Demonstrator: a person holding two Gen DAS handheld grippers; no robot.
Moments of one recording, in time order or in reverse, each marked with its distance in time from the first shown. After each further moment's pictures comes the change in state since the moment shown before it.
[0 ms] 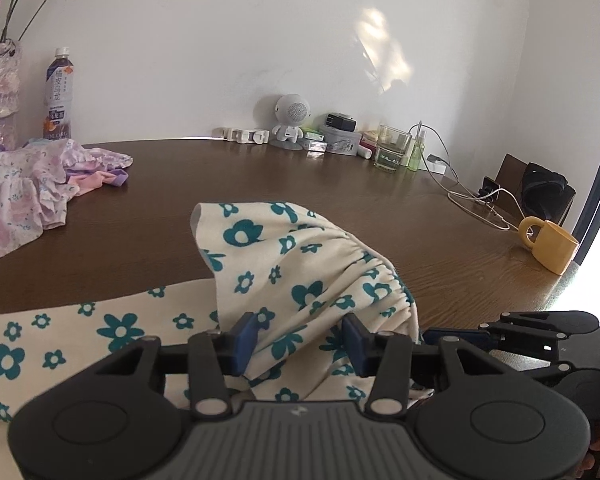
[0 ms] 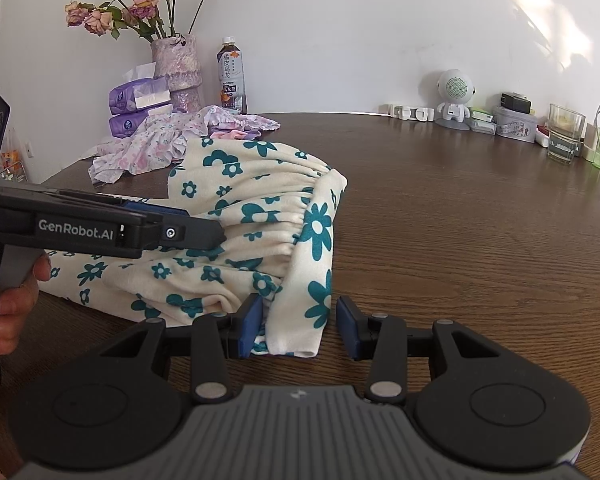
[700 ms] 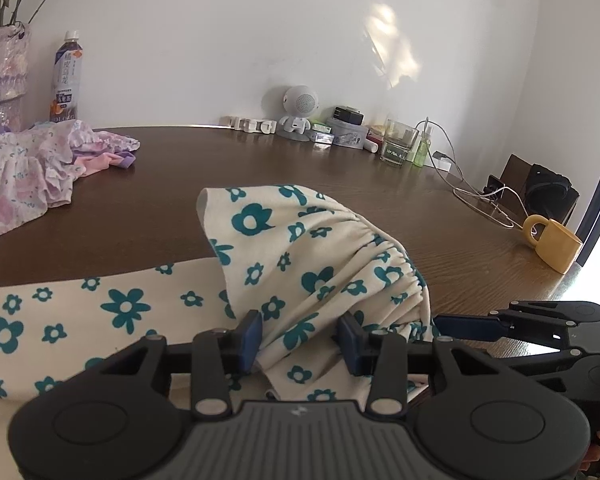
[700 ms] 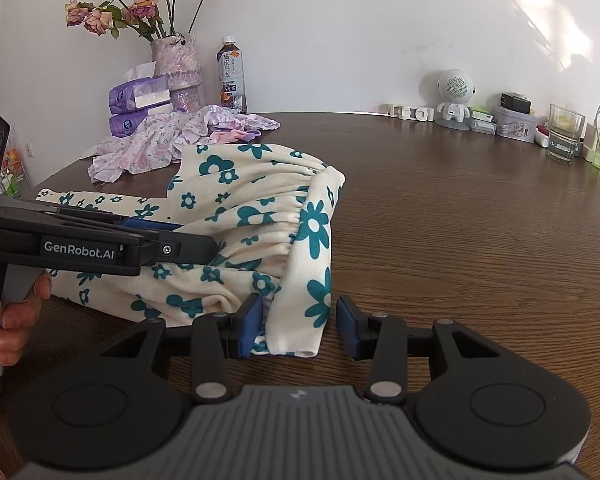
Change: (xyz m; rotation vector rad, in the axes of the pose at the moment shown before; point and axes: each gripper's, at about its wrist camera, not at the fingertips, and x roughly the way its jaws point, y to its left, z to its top) left arm 0.002 0.007 -0.010 -0.028 0.012 -0.004; right arm 0.000 -0.002 -0.001 -0.003 0.000 -0.001
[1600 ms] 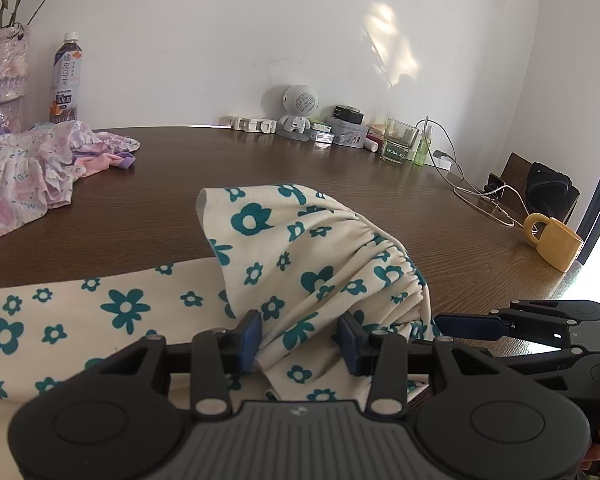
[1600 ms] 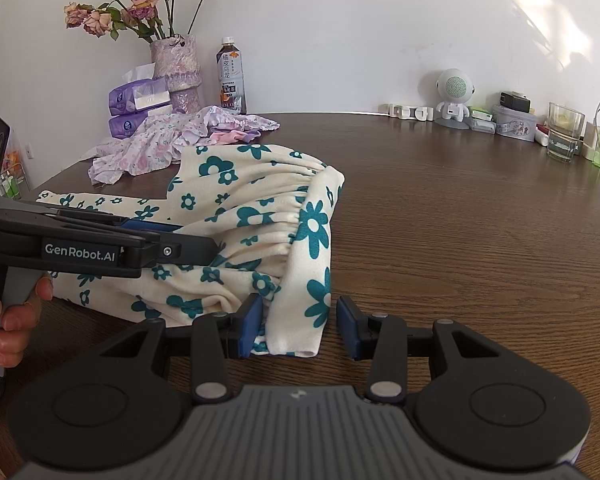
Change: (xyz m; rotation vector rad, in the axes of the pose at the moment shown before) left arm 0.000 0.000 0.000 0.004 0.002 0.002; right arm 0.000 0.000 -0.001 0.007 -0.002 0.002
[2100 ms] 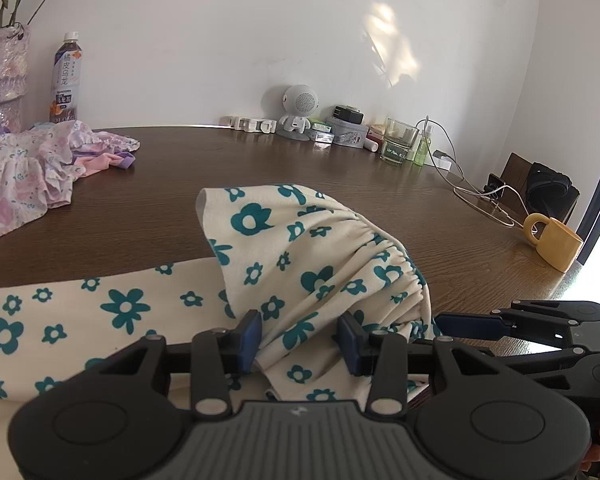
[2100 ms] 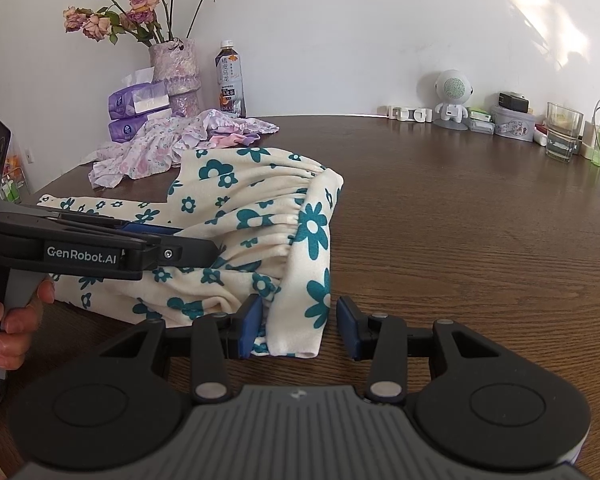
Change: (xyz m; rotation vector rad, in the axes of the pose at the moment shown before) left arm 0.000 0.000 0.000 0.000 0.000 0.000; right arm -0.001 0.000 -0.001 0.010 -0.009 0.003
